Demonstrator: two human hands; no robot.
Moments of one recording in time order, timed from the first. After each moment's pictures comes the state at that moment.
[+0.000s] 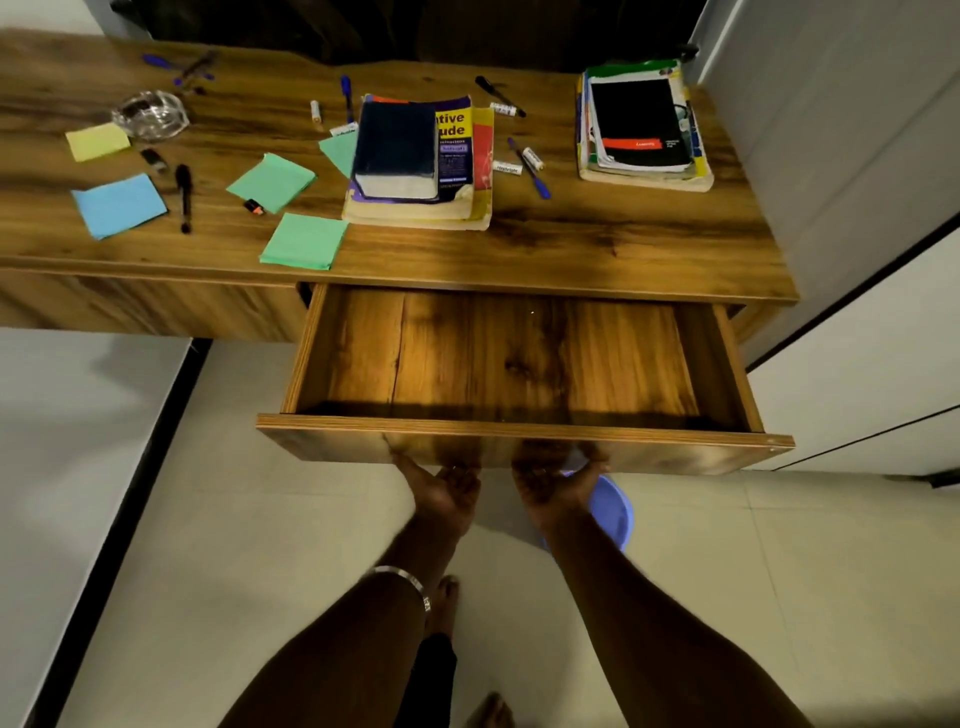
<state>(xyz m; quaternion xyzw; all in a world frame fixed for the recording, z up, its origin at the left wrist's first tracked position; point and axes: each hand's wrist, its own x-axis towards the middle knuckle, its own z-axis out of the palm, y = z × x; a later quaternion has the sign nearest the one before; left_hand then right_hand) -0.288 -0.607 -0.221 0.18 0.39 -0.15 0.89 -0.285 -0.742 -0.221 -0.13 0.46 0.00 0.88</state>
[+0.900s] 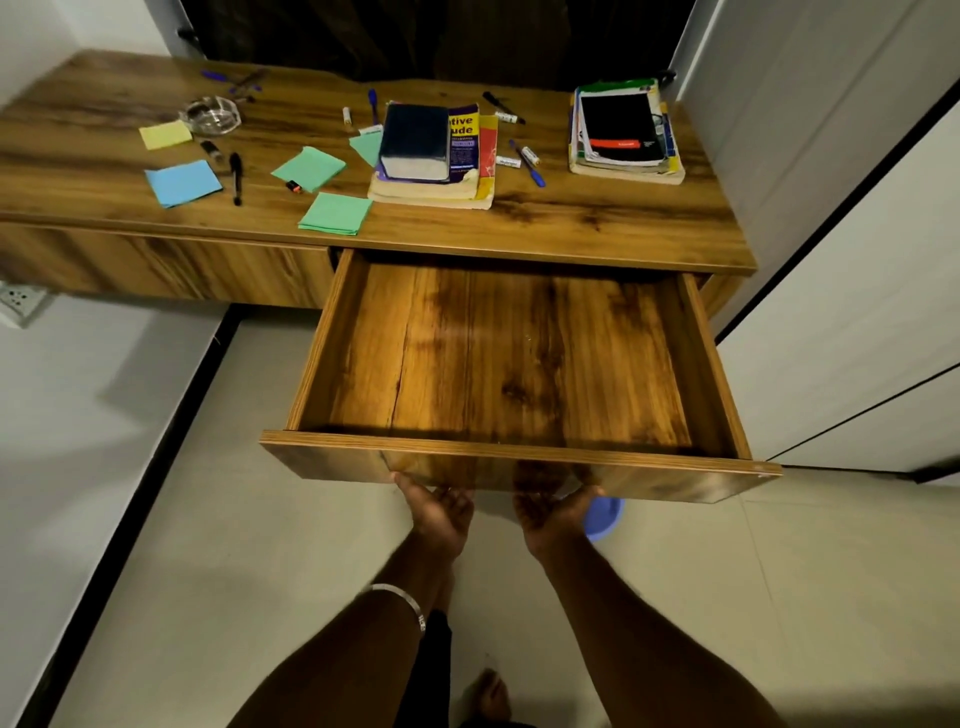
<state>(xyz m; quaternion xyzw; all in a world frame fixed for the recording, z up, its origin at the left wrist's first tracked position) -0.415 -0.604 -0.218 0.25 0.45 -0.14 0.84 -0.423 -0.734 -0.194 -0.26 0.46 0.00 0.85</state>
